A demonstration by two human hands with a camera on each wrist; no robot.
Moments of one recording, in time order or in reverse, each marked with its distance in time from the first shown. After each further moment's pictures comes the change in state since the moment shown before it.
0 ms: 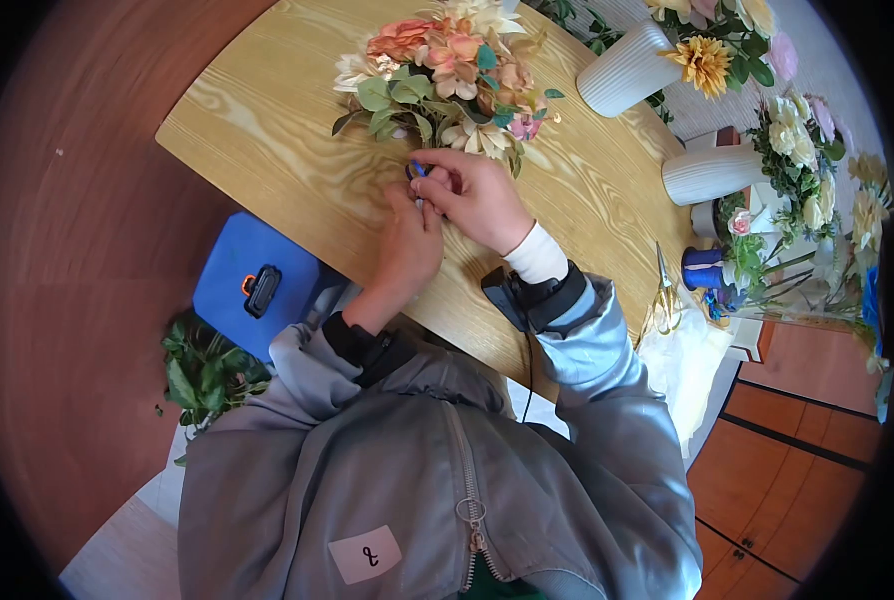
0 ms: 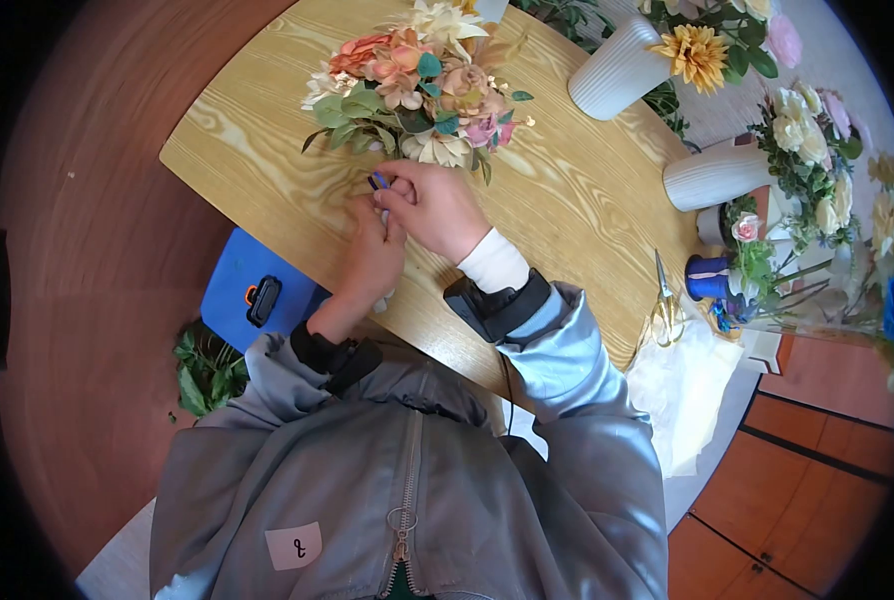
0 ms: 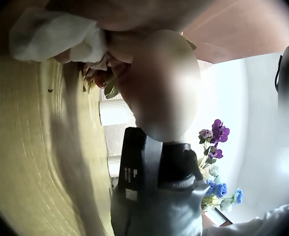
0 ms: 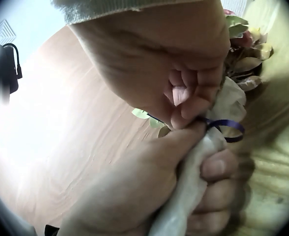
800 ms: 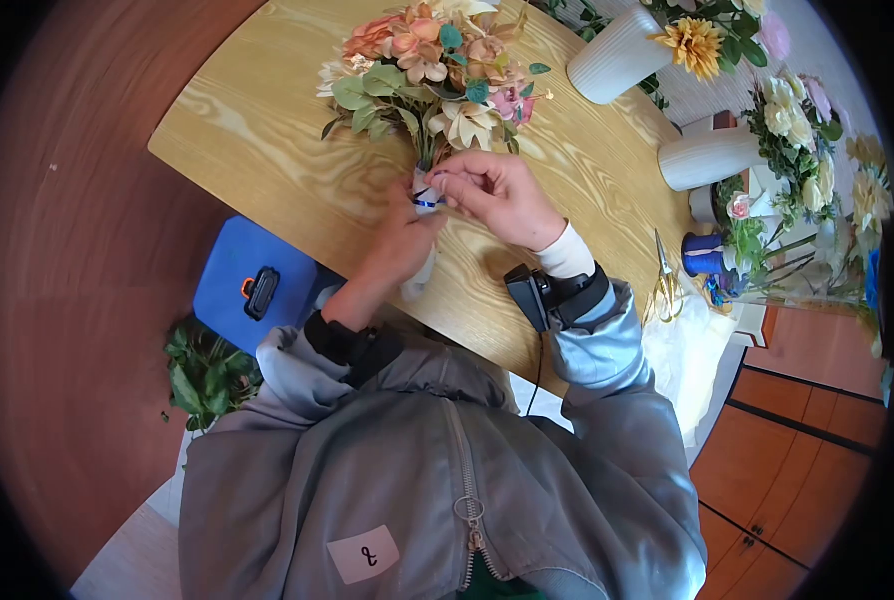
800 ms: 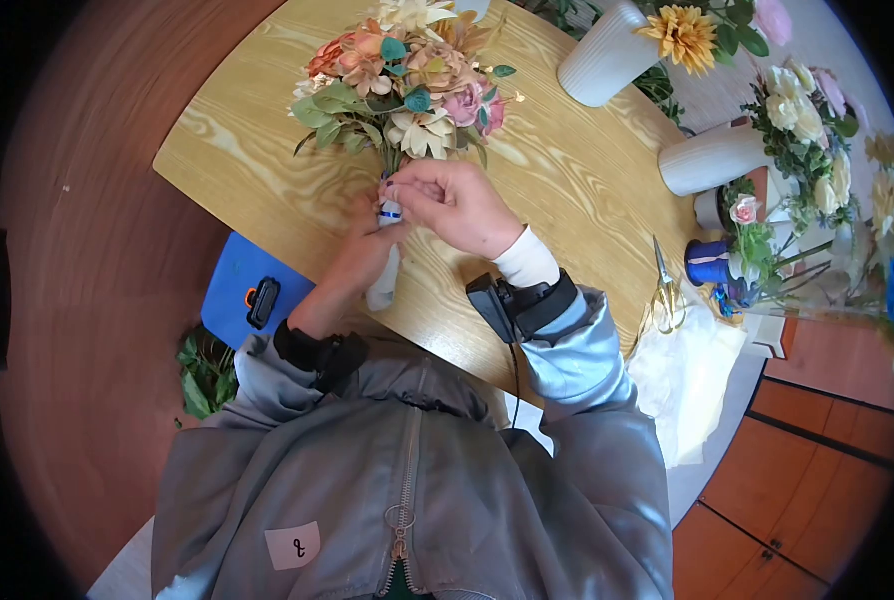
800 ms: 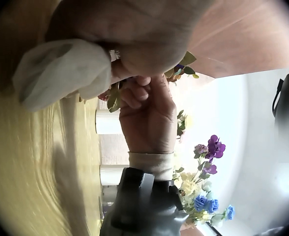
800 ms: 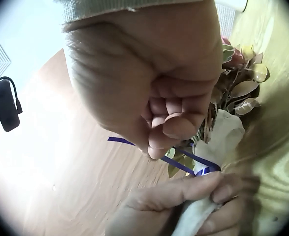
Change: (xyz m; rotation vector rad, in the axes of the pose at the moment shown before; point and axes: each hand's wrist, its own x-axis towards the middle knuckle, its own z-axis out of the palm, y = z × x) left_hand 0.005 0.002 -0.010 -0.461 -0.322 -0.140; right_hand -0.017 0.005 -0.025 0.335 -0.144 -0.002
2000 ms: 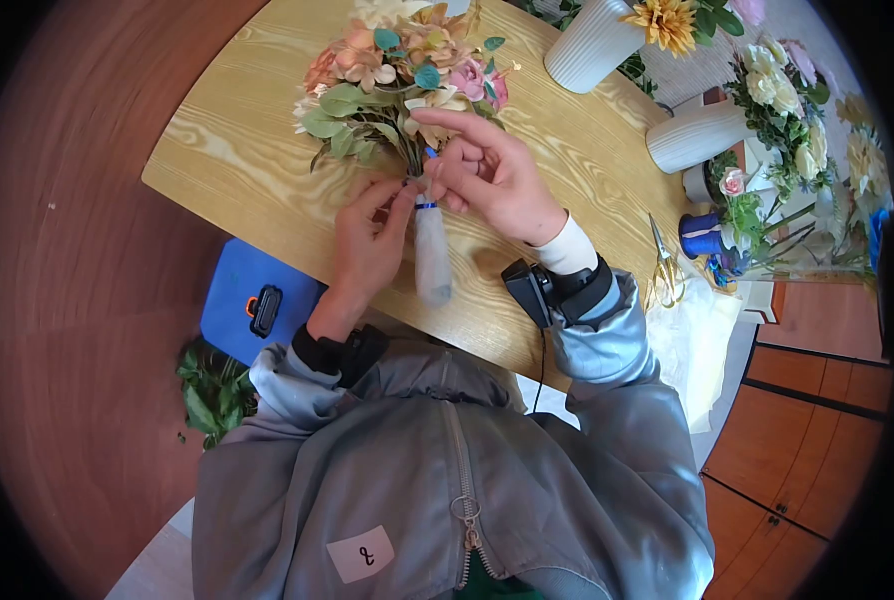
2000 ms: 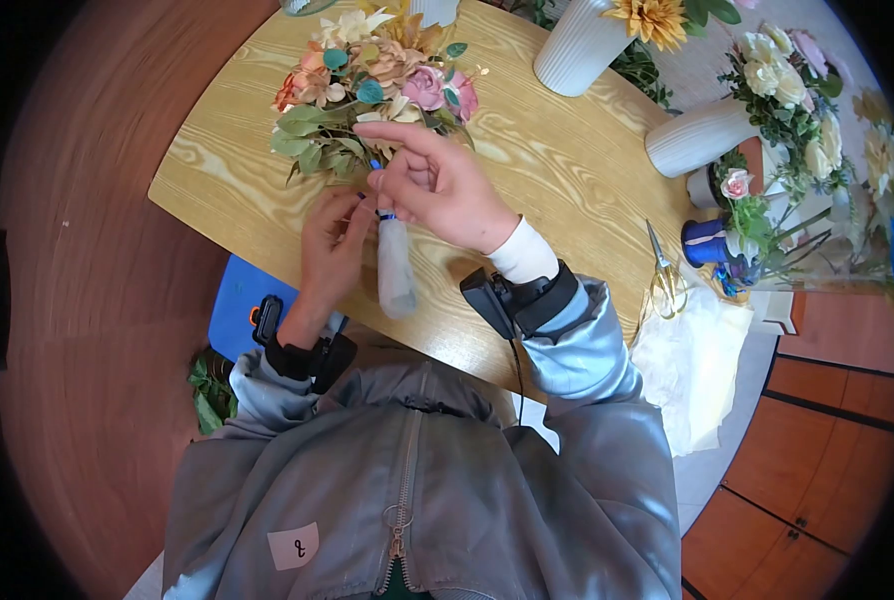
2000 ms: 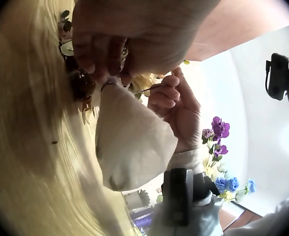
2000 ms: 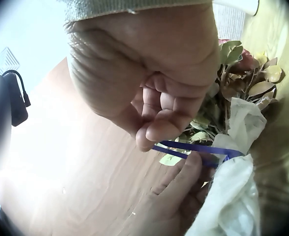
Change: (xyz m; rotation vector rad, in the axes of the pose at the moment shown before) left_hand 0.004 0.007 -0.008 0.243 0.181 0.523; right_hand -0.005 -0.038 -0.004 0.194 0.038 -0.079
